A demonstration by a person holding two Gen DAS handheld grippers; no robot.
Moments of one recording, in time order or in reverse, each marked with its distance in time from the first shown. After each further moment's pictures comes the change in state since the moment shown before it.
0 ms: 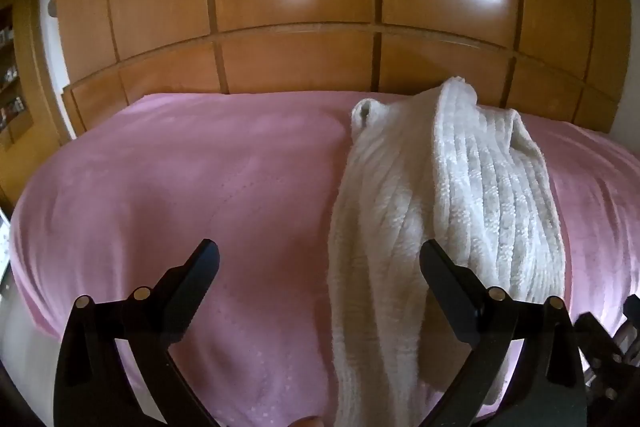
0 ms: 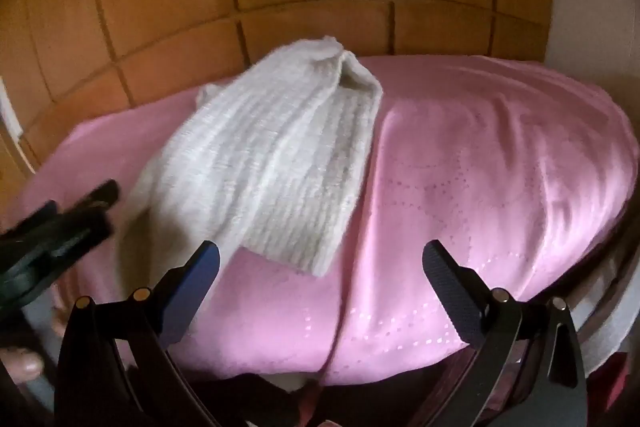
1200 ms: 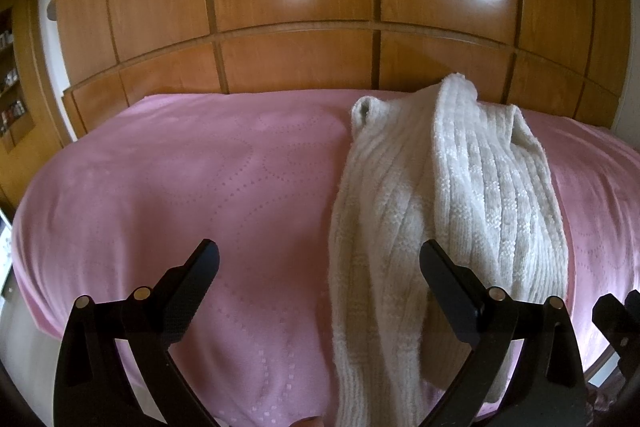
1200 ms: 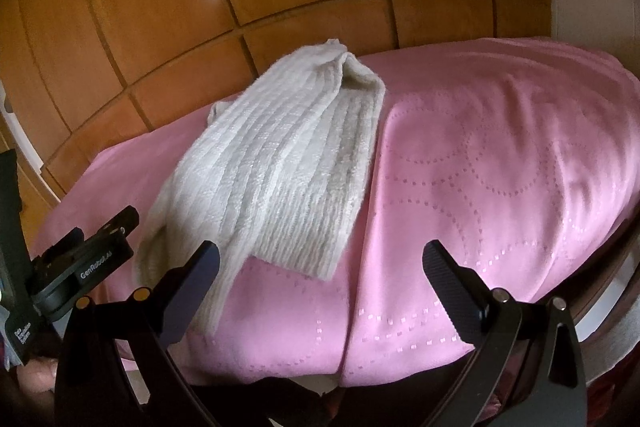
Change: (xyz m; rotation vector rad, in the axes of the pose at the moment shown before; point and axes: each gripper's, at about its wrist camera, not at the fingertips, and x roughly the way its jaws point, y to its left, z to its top) left arm 0.000 0.001 -0.001 -0.043 -0.020 -0.039; right arm 0.007 -0.017 0.006 0.089 0.031 0.070
